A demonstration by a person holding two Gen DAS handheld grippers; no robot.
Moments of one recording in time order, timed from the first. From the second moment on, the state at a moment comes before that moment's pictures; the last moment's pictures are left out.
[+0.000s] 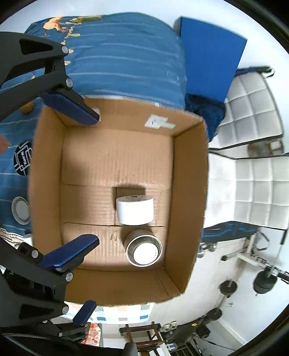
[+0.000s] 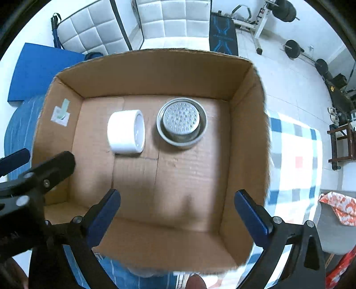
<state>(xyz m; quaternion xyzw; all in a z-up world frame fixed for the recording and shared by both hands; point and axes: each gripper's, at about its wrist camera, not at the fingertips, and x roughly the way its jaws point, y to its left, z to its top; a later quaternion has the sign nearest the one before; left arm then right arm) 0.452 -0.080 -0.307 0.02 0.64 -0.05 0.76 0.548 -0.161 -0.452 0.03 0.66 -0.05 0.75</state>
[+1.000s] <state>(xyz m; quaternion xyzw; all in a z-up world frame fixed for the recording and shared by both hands) 0.268 -0.039 -0.169 0.01 0.52 -0.05 0.86 0.364 -0.140 -0.297 0.04 0.54 -0.05 0.84</state>
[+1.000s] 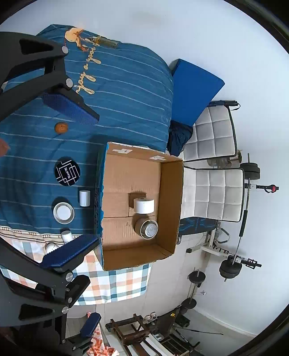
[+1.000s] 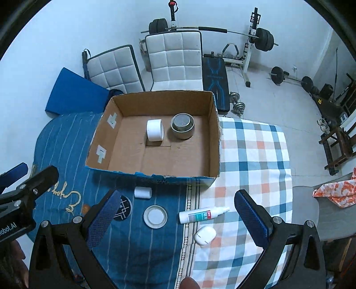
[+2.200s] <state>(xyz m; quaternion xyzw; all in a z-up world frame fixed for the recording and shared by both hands) 0.279 -0.004 -0.406 0.03 0.70 0.01 0.71 0.382 -0.143 -0.572 -0.25 0.72 0.01 0.64</state>
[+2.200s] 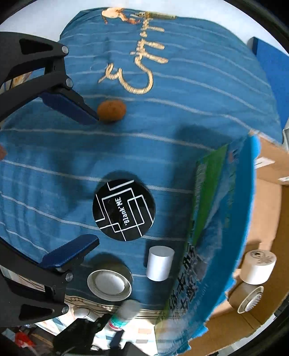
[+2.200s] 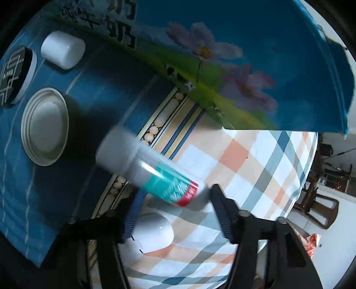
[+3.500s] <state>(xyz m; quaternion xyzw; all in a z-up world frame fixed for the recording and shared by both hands) 0.257 -0.041 -0.484 0.04 0.73 -0.02 0.68 0.349 -0.213 -0.576 0.16 0.78 -0.05 0.60</state>
